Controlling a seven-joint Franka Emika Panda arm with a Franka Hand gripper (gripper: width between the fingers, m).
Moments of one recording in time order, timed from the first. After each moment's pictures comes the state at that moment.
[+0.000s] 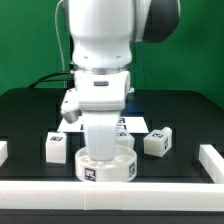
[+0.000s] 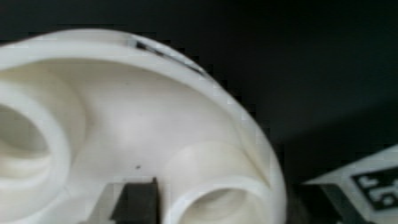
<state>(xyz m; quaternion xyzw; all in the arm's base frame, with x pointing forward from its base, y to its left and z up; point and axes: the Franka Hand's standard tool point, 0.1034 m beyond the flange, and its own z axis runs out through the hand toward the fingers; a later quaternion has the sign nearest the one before) 0.549 -0.026 0.021 -0.73 -0.68 0.05 0.07</state>
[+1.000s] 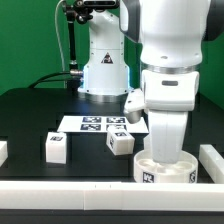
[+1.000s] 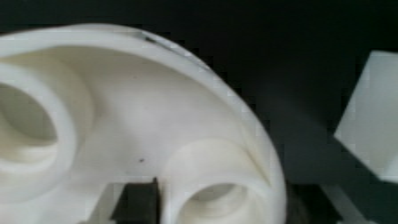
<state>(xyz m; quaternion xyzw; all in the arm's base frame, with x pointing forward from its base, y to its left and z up) 0.573 0.072 0.019 -0.78 -0.62 0.04 0.06</state>
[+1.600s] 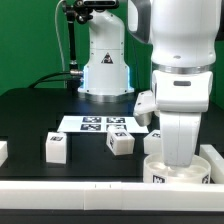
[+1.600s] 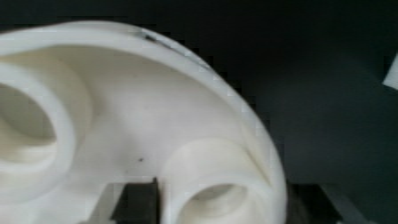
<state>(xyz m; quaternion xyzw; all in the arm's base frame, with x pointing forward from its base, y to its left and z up) 0.587 0.076 0.027 -0.79 -0.61 0.03 0.06</state>
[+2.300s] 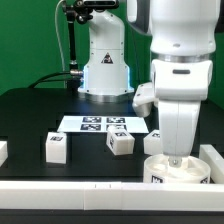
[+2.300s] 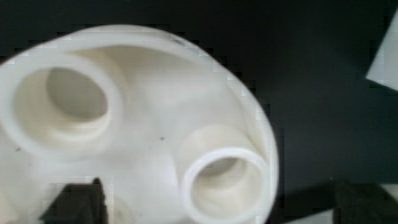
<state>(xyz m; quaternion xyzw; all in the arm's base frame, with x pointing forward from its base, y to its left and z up) 0.587 0.076 0.049 -0.80 -0.60 0.02 0.05</state>
